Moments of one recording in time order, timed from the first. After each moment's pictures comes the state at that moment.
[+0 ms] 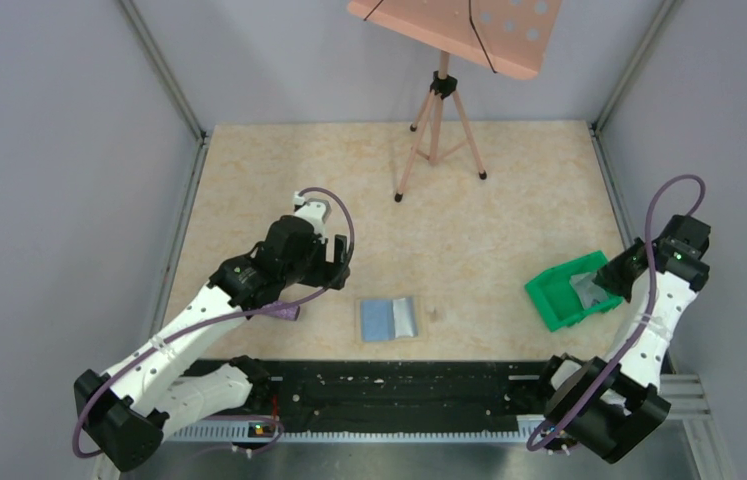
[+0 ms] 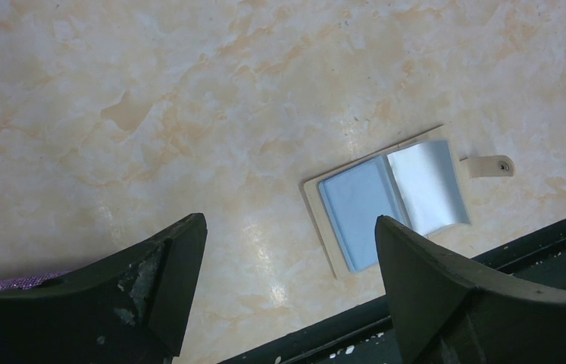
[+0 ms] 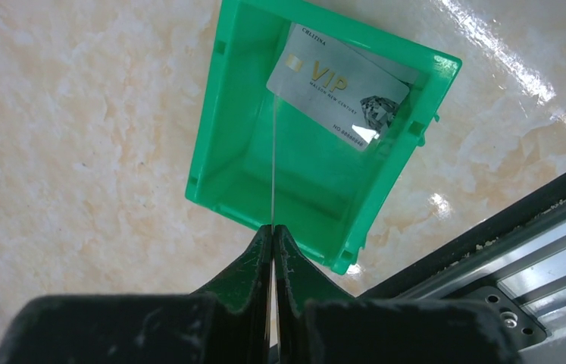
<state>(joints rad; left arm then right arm) -0.65 0.97 0.88 -0.64 -0.10 -0.36 -0.66 1.01 0.94 -0.99 -0.20 0.35</state>
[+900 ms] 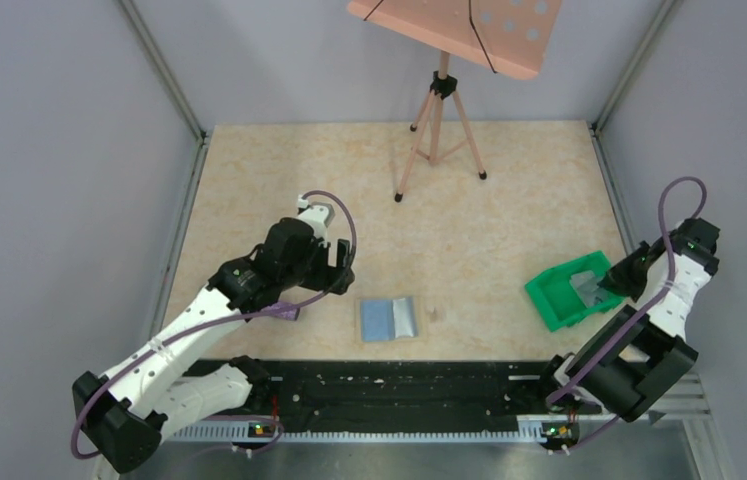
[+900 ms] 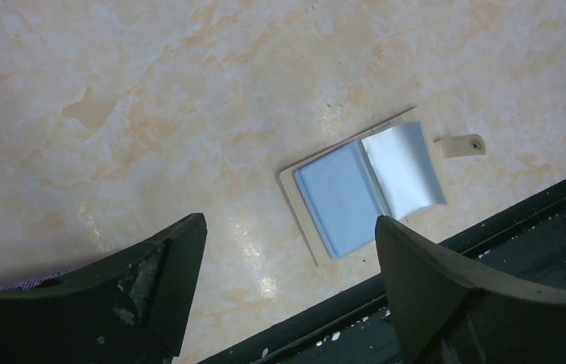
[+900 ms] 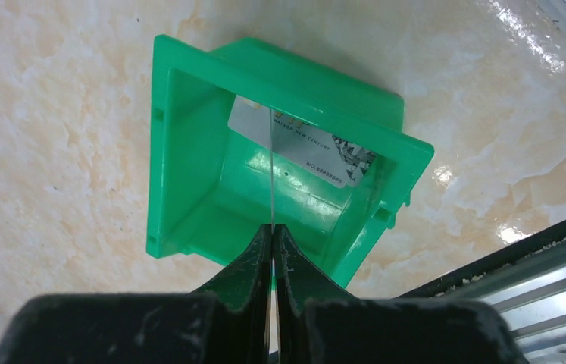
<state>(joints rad) -0.66 0.96 0.87 -0.64 -0.04 -0.37 -0.75 1.24 0.93 -0.89 -0.25 0.25</state>
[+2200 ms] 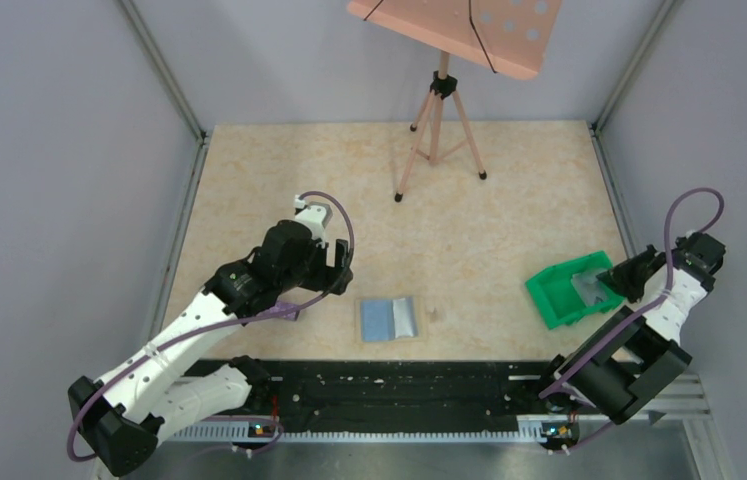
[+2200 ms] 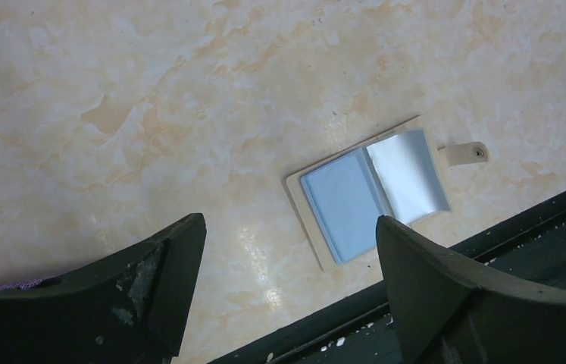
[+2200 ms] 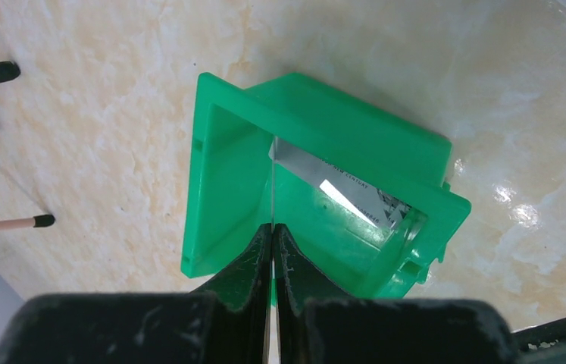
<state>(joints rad) -0.68 0.93 0.87 -0.64 -0.08 -0.37 -0.84 1.21 0.82 -0.69 -0.43 0.34</state>
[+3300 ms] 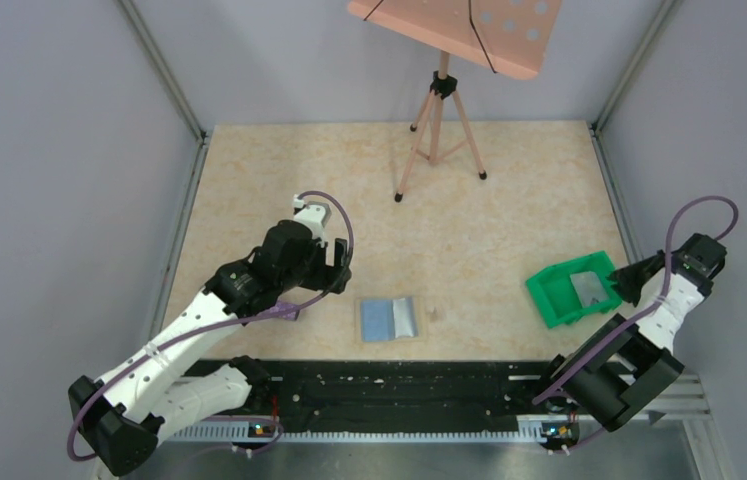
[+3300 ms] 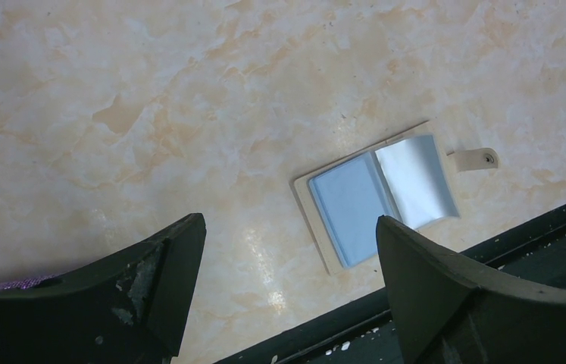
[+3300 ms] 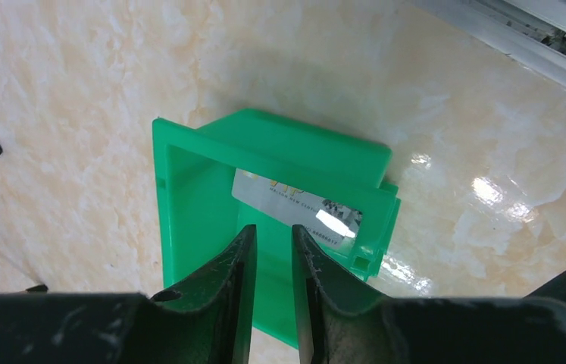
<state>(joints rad) -0.68 0.93 0.87 -0.64 -0.10 -0.37 -0.84 1.17 0.79 -0.66 -0.27 0.44</state>
